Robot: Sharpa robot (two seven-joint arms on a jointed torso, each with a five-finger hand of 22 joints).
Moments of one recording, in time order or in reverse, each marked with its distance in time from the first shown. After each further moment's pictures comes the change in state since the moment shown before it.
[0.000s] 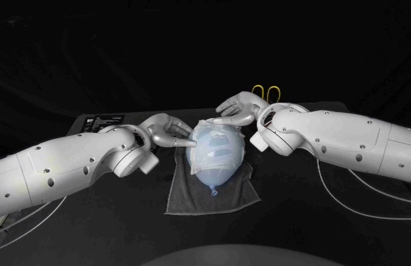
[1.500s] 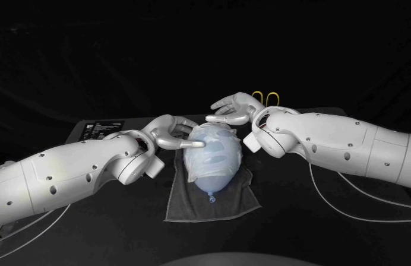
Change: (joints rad) left arm -0.006 0.019 0.011 0.018 0.020 -0.051 0.105; left_hand -0.177 -0.104 -0.151 0.004 0.000 -0.131 -0.016 -0.093 -0.049 -0.053 0.076 -0.046 -0.001 -0.058 0.075 -0.044 -0.025 0.016 0.005 0.003 0.000 0.002; right arm 0.002 0.055 -0.001 -0.075 0.117 -0.010 0.122; right_hand -0.105 -0.016 -0.124 0.022 -0.004 -0.072 -0.006 -0.034 -0.033 -0.007 0.005 -0.006 -0.008 -0.015 0.005 -0.011 -0.027 0.000 -0.010 0.001 0.011 -0.003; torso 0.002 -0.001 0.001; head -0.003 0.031
